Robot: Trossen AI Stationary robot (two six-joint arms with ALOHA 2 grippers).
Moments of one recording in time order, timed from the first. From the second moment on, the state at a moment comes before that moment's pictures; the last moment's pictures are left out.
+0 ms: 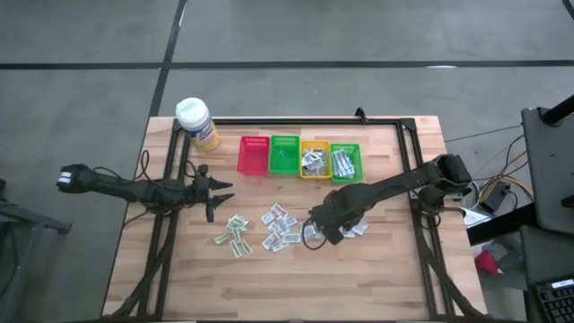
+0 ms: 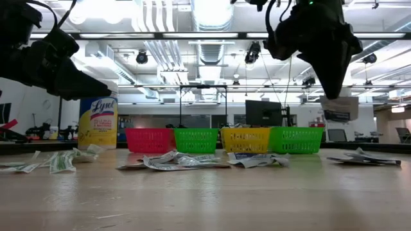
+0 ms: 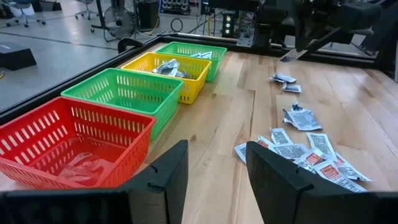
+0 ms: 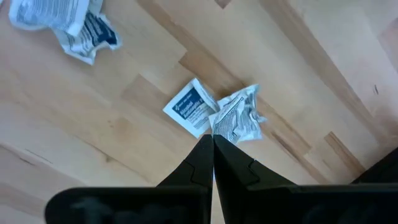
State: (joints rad) left arm -0.15 0.38 0.01 0.08 -0.39 -0.16; right arm 0.24 1.78 1.40 -1.29 0.00 1.10
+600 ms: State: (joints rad) left arm -0.15 0.38 0.01 0.08 -0.39 -0.16; right arm 0.04 1.78 1.40 -1.05 0.06 0.89
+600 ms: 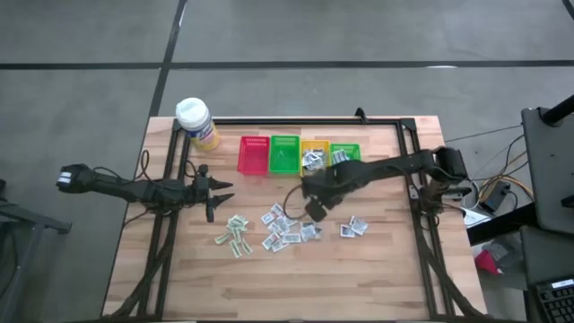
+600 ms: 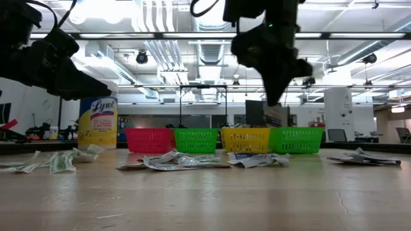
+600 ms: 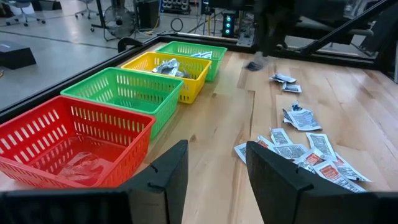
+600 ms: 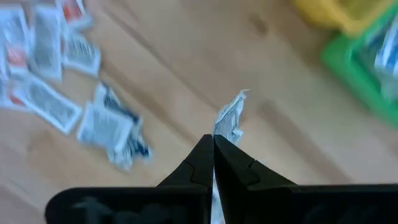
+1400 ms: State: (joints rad) left arm -0.15 0.38 0.01 0.08 -0.39 -0.17; right arm -0.29 1.78 1.40 -0.85 0.13 0.55
